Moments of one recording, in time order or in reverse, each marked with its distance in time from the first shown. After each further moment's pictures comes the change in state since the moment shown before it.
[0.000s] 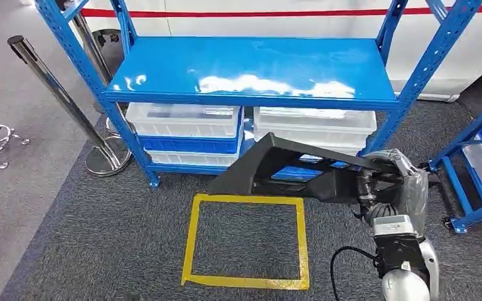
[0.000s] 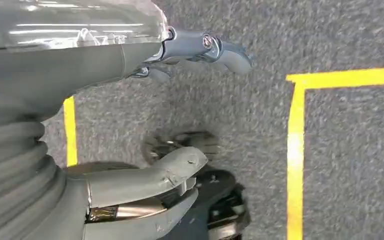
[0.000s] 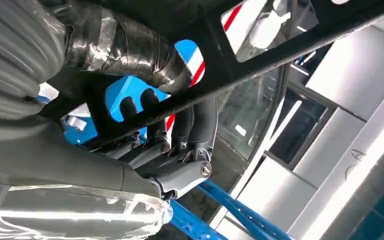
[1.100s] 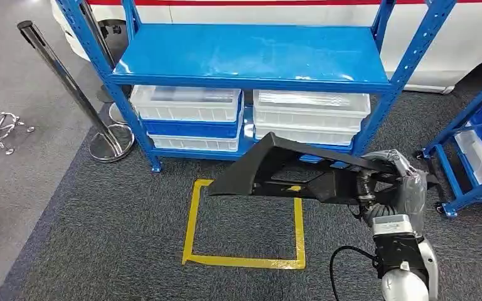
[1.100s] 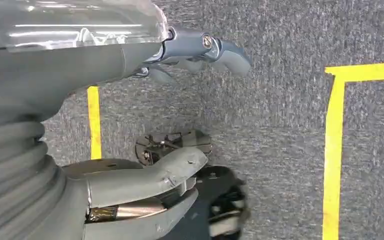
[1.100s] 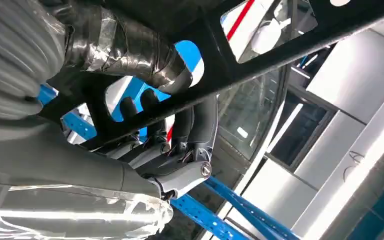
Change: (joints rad) left arm 0.006 0.000 0.001 0.000 -0.003 0.000 -0.001; right arm 0.006 0.005 0.000 0.002 0.000 -0.001 0.000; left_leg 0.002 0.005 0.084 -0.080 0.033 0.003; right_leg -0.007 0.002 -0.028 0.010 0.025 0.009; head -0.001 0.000
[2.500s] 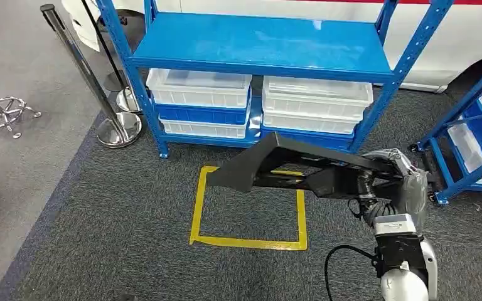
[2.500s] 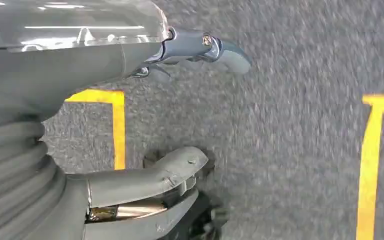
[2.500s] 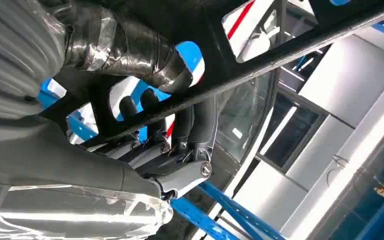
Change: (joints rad) left arm -0.002 0.000 0.000 0.000 -0.009 0.001 0.002; right arm -0.003 0.001 0.000 -0.002 -0.013 0.001 0.004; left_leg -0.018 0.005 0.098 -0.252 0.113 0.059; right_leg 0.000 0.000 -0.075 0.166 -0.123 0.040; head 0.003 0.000
